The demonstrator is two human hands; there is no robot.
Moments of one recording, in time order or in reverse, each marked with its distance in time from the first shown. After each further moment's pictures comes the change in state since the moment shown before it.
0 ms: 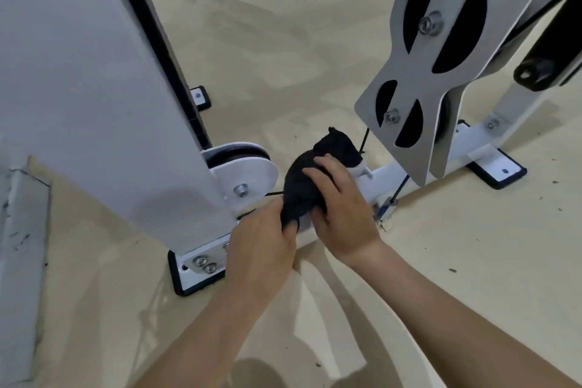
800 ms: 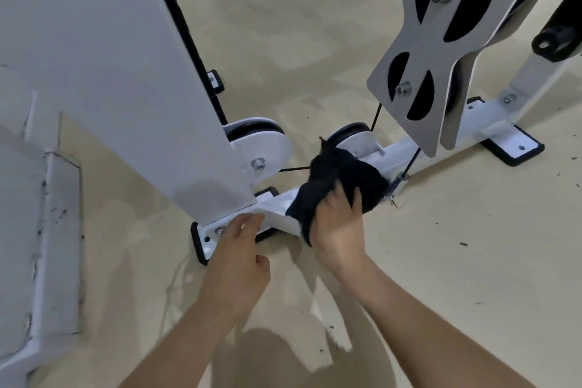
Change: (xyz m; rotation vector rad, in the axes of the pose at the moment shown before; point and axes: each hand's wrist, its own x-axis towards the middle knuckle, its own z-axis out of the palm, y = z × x) left_hand -0.061 -0.064 -0.014 0.109 -0.184 -0.121; right_hand -0.046 -0.020 0.054 -0.356 -0.237 0.205
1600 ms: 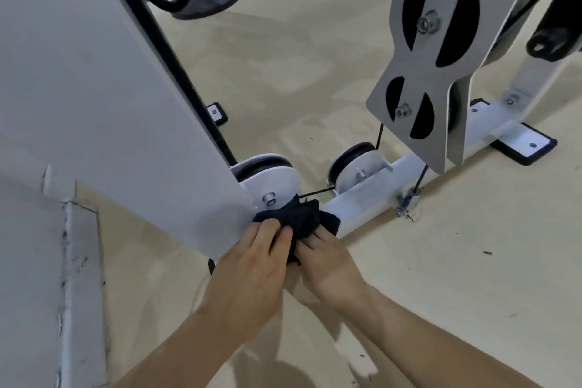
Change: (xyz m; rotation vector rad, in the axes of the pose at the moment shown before) left_hand 0.020 0.024 -0.058 0.538 -0.033 0.489; right_hand 0.000 -0.032 0.011 0.401 0.119 -0.392
